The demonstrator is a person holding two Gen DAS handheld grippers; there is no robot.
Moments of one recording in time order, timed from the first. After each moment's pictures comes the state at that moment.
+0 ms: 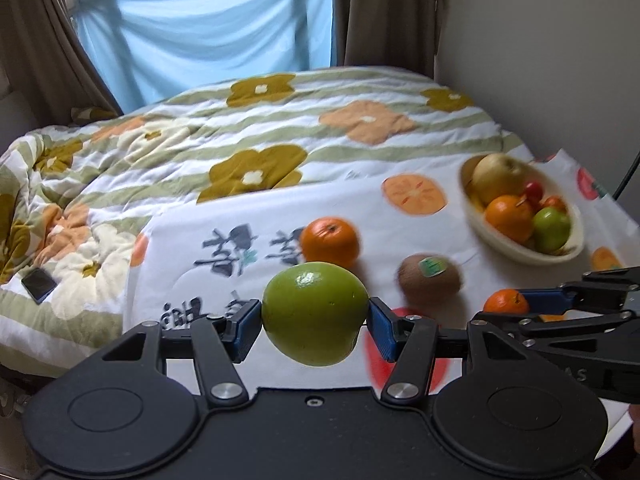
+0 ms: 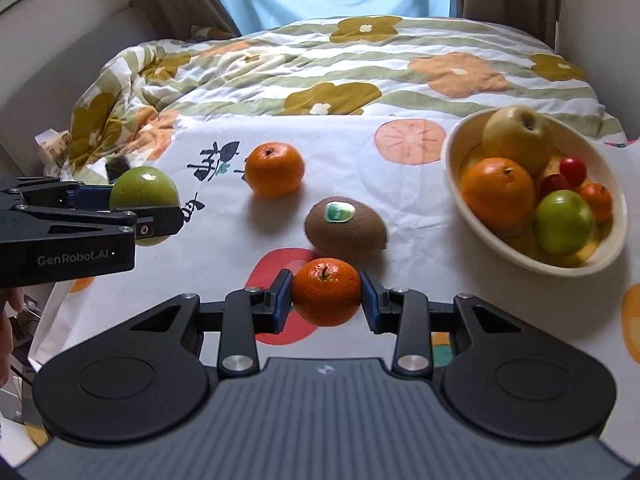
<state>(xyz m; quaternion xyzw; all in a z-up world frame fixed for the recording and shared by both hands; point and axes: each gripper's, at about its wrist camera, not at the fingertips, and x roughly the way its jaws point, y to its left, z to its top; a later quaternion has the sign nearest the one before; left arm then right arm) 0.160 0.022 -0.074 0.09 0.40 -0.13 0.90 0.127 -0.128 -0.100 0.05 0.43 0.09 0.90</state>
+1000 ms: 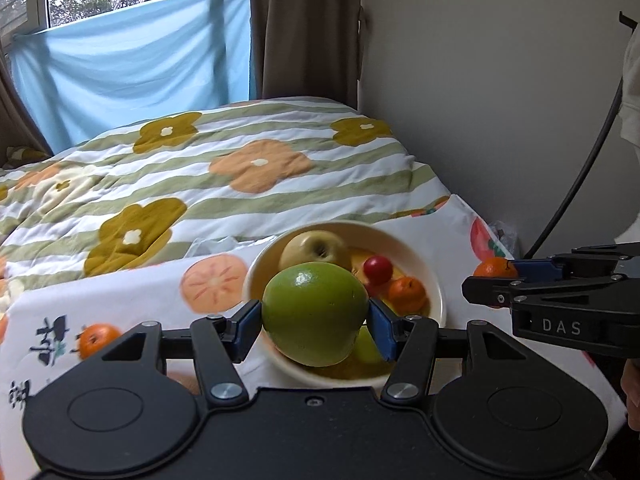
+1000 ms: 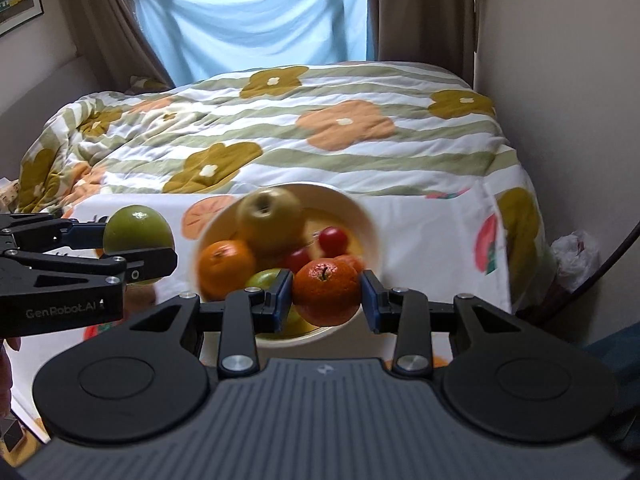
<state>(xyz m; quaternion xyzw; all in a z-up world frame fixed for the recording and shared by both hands) 0.179 -0.185 -0.058 0.07 0.37 -0.20 0.90 0.133 -0.348 -0.060 0.05 0.38 0.02 0.92</state>
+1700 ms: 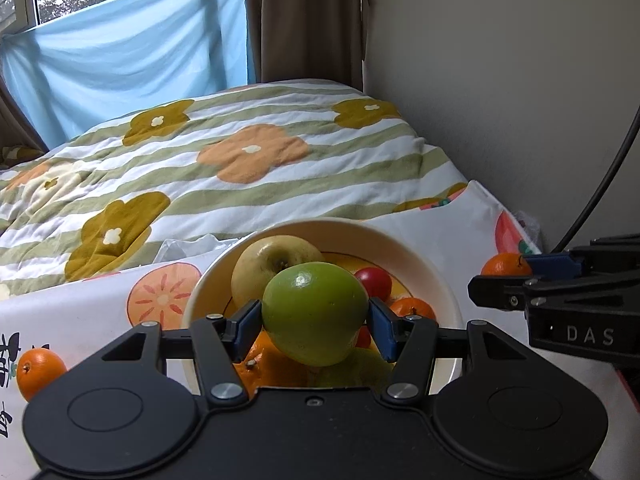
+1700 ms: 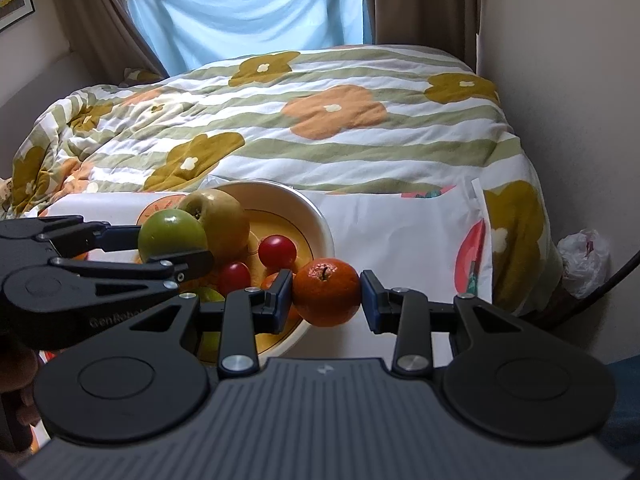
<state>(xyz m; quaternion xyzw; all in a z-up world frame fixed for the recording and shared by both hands) 0.223 -0.241 -0.109 0.10 0.39 -0.18 0.90 0.176 -0.390 -0.094 0.06 0.40 0.03 0.91</state>
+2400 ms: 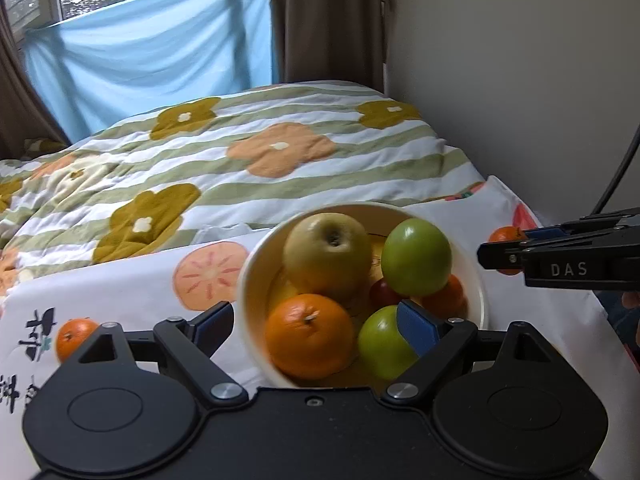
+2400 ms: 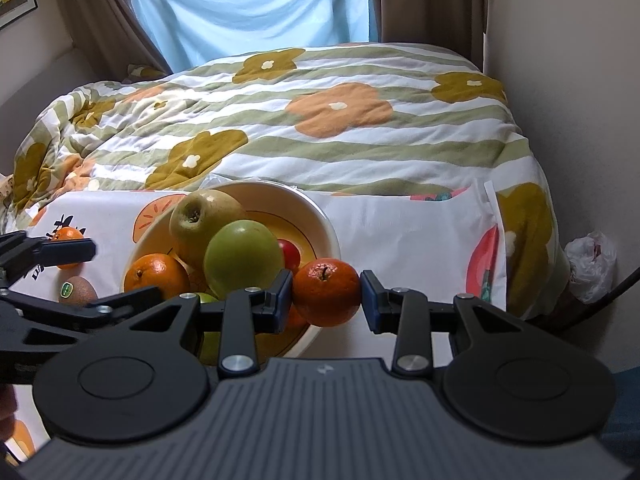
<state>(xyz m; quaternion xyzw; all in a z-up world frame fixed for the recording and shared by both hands) 0.202 -0.202 -0.099 0.09 0.38 -0.15 0.91 0.187 -0.386 -0.099 0.06 0.40 0.04 0.91</state>
